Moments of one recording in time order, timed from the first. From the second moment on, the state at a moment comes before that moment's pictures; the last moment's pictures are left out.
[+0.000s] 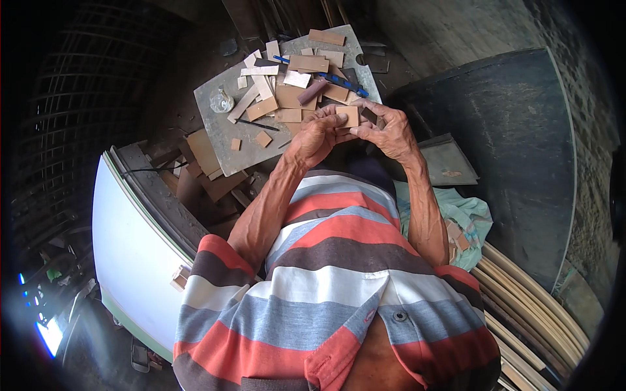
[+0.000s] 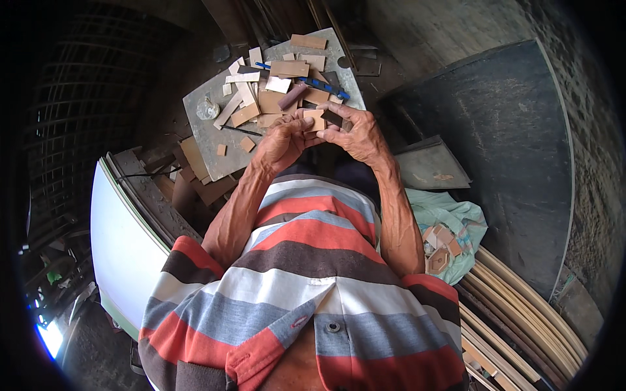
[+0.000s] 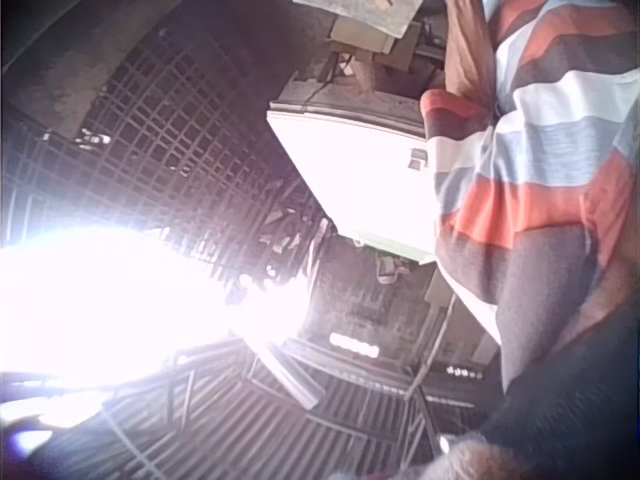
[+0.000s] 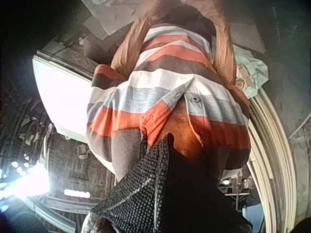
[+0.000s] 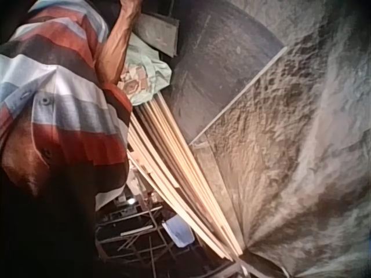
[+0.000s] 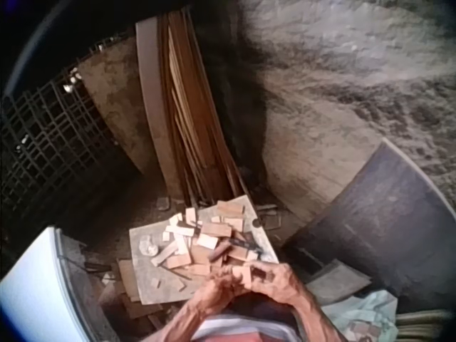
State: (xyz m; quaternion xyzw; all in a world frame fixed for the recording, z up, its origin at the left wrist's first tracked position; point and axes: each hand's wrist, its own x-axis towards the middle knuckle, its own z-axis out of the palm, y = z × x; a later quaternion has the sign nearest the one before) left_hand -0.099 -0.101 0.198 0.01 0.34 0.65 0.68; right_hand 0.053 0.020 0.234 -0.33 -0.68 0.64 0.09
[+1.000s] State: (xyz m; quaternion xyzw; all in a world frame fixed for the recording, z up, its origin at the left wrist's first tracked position) left_hand -0.084 -0.113 0.200 0.19 0.62 0.62 0.45; right_hand 0.048 0.000 0.205 -0.40 -0.54 0.73 0.15
